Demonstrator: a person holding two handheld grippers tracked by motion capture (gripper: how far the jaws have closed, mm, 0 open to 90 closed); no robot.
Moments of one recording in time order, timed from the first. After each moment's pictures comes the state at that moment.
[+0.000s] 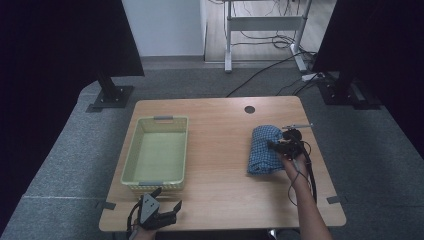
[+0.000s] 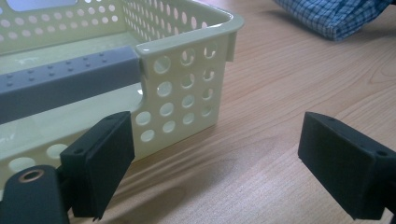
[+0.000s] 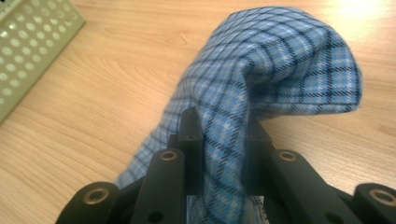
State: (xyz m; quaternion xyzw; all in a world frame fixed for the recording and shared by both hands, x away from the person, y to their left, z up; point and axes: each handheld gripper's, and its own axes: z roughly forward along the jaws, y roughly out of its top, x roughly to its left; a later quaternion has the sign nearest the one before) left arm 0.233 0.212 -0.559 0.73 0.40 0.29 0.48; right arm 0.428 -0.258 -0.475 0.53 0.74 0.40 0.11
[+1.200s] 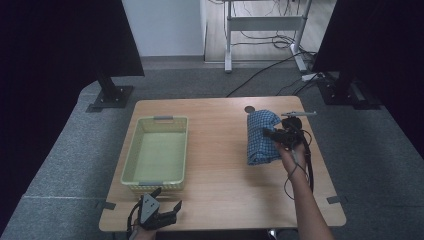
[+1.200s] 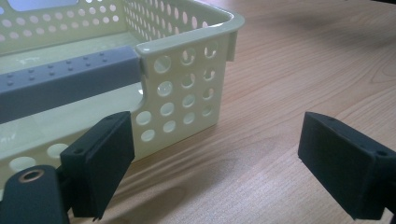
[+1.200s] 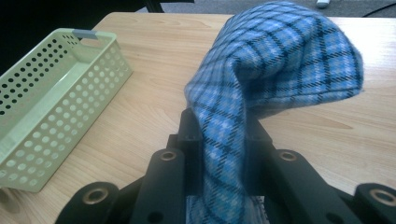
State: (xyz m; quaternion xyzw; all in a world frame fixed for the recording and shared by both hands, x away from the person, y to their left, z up) left arm 0.233 0.212 -0.559 0.73 0.40 0.29 0.47; right arm 0.420 -0.233 -0.413 0.51 0.73 0.45 0.12
